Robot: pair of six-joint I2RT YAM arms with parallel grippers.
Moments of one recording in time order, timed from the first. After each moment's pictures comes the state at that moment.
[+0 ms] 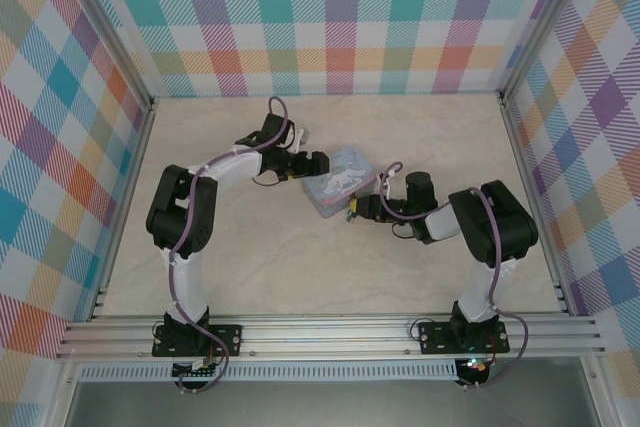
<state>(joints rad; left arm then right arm) -0.40 2.00 1.41 -0.37 0.43 -0.41 0.33 1.83 0.56 0.73 -0.82 0.62</state>
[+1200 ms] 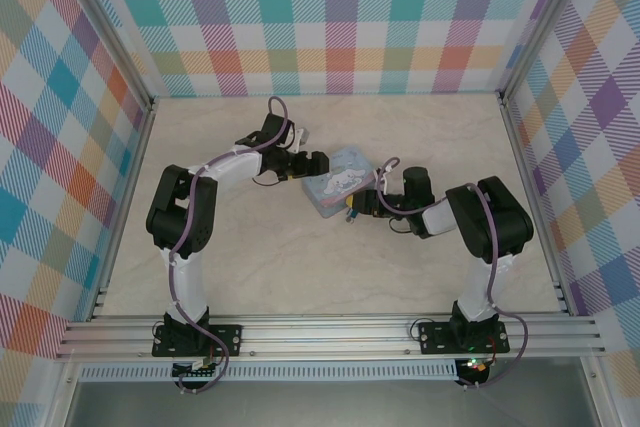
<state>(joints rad) -0.40 2.00 1.41 -0.37 0.43 -0.41 0.33 1.88 0.62 0.75 -0.85 0.62</state>
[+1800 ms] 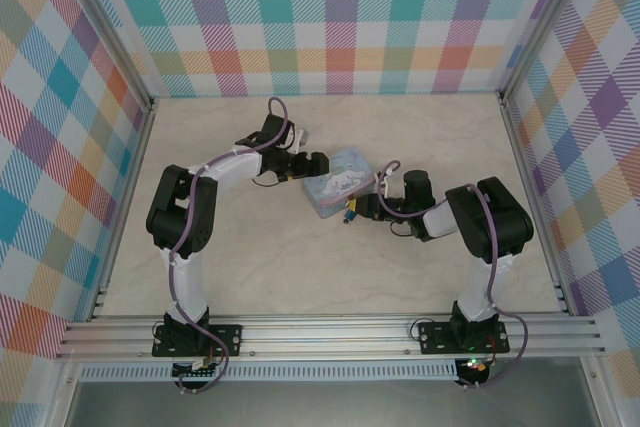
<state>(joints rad) -0.40 2.00 1.41 -0.37 0.43 -0.42 0.33 1.88 0.59 0.75 -0.84 0.62</state>
